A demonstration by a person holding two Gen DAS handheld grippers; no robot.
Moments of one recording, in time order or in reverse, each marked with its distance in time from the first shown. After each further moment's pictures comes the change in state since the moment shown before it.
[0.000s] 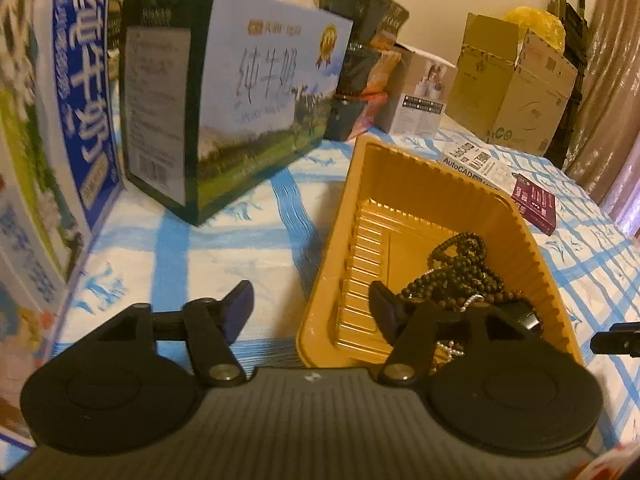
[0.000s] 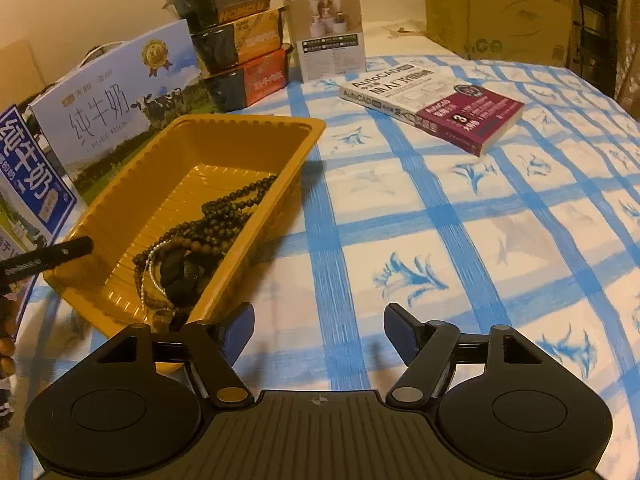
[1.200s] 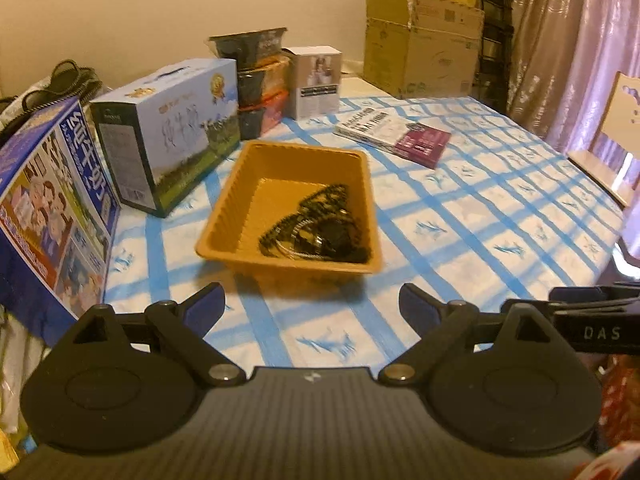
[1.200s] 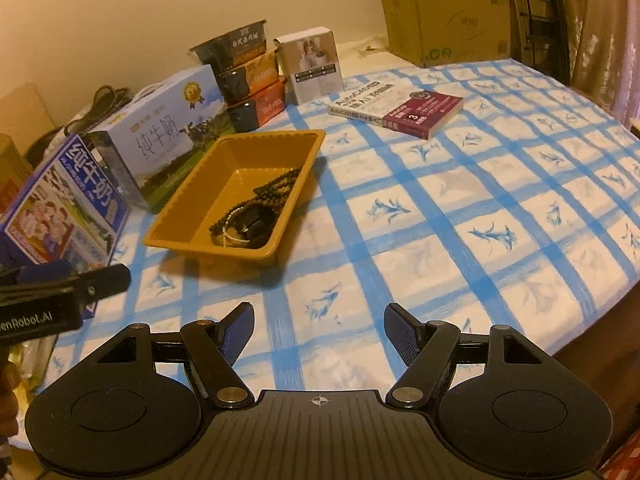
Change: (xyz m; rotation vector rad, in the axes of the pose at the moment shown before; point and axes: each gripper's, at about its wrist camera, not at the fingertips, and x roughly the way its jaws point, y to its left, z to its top) left arm -0.202 -0.131 -0.023 0.219 0.096 -0.038; right arm -0.178 0.045 -0.075 0.121 -0.058 -0.007
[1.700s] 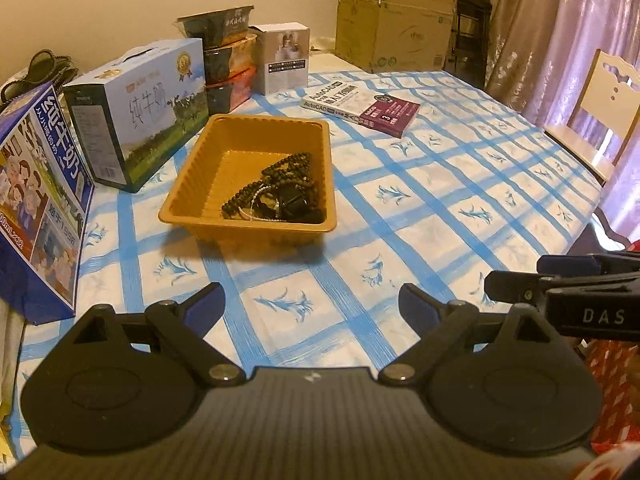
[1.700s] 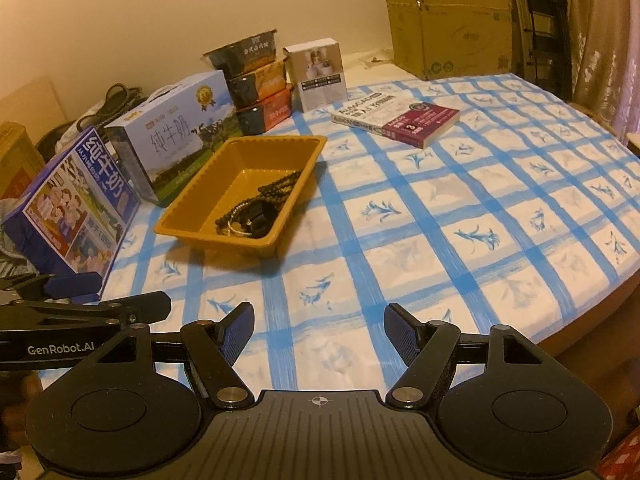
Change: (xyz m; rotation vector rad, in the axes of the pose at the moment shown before) left arm -0.008 -0.032 -0.019 0.031 0.063 -0.048; right arm -0.031 -0.005 -0.017 -0.040 -0.019 0.004
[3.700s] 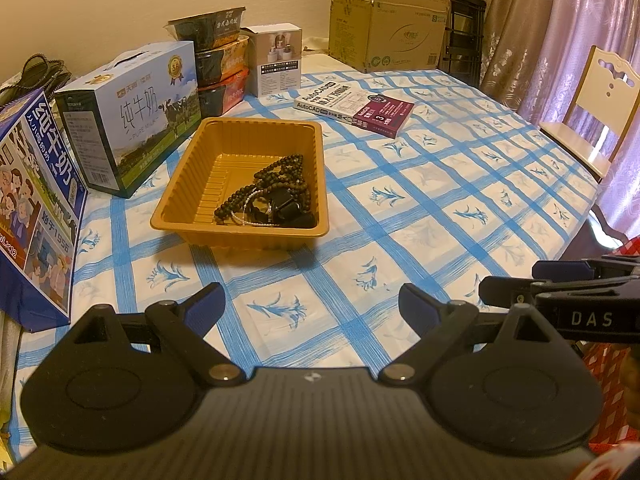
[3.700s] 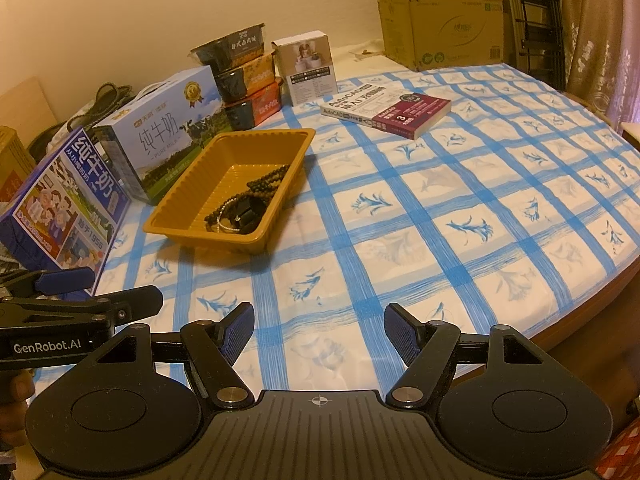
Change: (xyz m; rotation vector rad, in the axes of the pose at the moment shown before) left arm 0.002 -0.004 0.004 0.009 0.000 -0.007; right arm 0.005 -0.008 0.001 0.019 0.018 -0.010
